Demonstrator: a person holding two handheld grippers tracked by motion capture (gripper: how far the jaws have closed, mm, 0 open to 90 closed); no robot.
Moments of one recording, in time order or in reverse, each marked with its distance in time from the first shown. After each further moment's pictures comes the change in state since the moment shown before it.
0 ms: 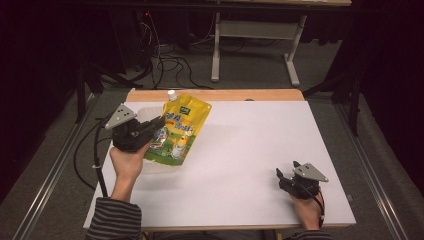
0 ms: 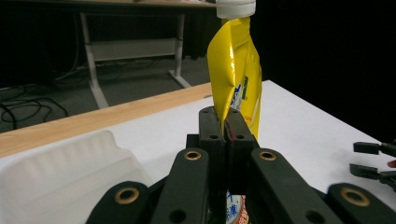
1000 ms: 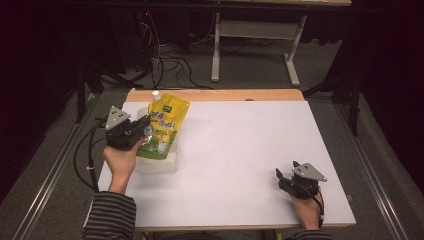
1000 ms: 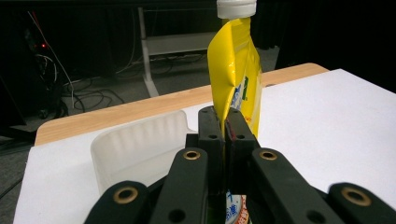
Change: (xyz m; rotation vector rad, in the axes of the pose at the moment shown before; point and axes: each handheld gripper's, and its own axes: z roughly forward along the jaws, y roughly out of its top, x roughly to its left) left arm 0.036 -0.027 0.015 0.036 0.198 0.030; right arm 0.001 0.001 0.001 0.016 -0.003 -0.004
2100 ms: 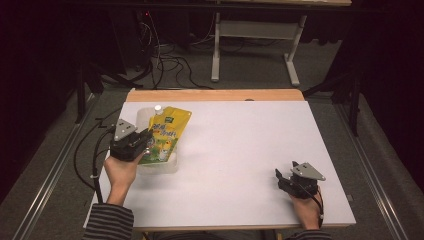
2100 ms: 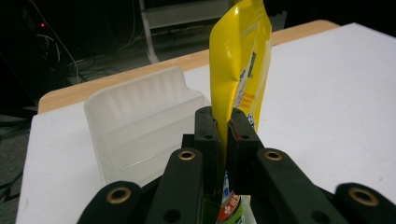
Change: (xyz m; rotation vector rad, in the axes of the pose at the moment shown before) left arm -0.012 -0.021 -0.006 0.136 0.031 0.075; right arm 0.001 0.001 0.002 0.019 -0.002 -0.010
